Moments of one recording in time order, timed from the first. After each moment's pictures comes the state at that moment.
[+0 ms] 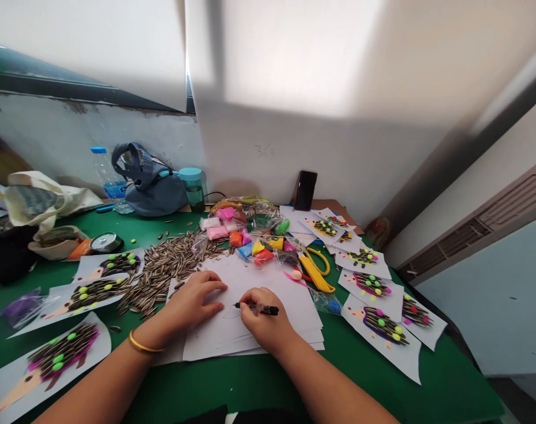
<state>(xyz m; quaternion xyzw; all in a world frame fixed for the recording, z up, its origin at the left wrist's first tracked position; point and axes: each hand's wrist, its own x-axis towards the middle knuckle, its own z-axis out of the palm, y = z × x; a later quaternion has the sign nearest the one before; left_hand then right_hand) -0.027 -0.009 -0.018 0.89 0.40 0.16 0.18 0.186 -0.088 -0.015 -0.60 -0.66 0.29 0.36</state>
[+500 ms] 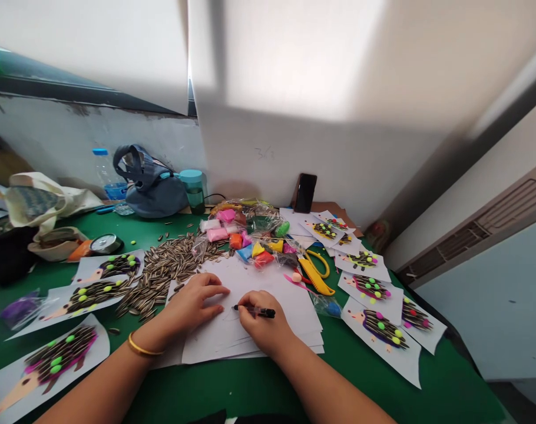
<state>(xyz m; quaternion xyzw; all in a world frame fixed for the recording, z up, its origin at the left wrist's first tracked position) -0.028 -0.008 -0.019 0.90 0.37 0.16 0.17 0.185 -0.086 -0.018 -0.59 -0.67 0.28 0.34</state>
